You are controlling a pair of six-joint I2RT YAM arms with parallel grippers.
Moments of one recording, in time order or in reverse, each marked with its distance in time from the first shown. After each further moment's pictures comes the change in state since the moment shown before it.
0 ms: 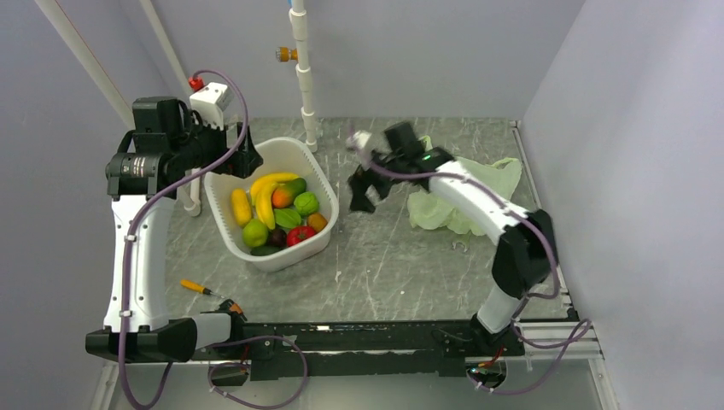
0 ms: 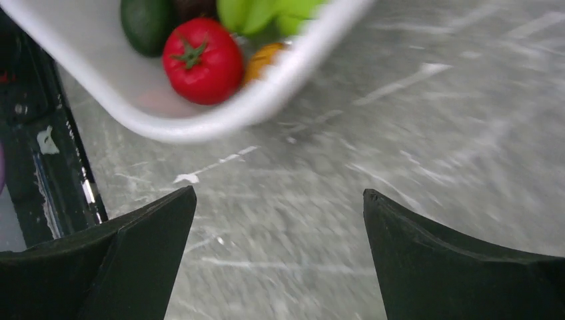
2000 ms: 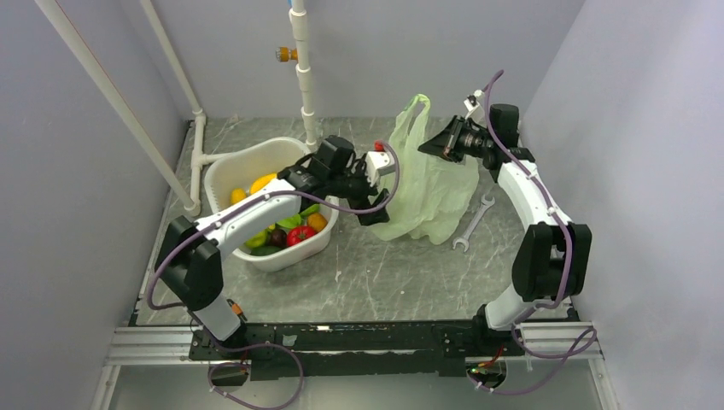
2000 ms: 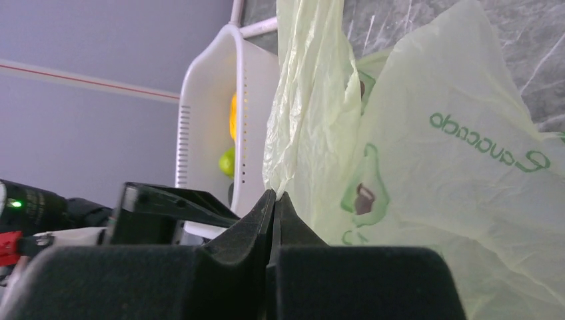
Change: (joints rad) left arm -0.702 0.386 -0.336 0.680 0.159 0.106; right arm -0.636 -0.114 -0.107 0.312 -0.309 0.887
